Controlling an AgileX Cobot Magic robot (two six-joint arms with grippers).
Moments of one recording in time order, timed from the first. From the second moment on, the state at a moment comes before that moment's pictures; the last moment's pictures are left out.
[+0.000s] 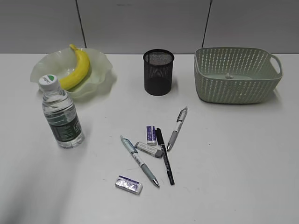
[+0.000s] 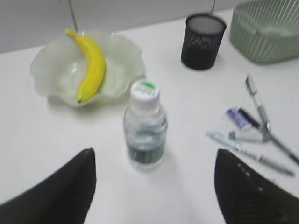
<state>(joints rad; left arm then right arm) -0.32 0.70 -0.54 -0.27 0.41 0.22 0.21 0.01 -0.51 0.04 1.04 -0.09</state>
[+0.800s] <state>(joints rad) -0.26 0.29 -0.56 -0.02 1.10 0.03 0.21 0.02 -0.51 0.05 1.04 -0.09</state>
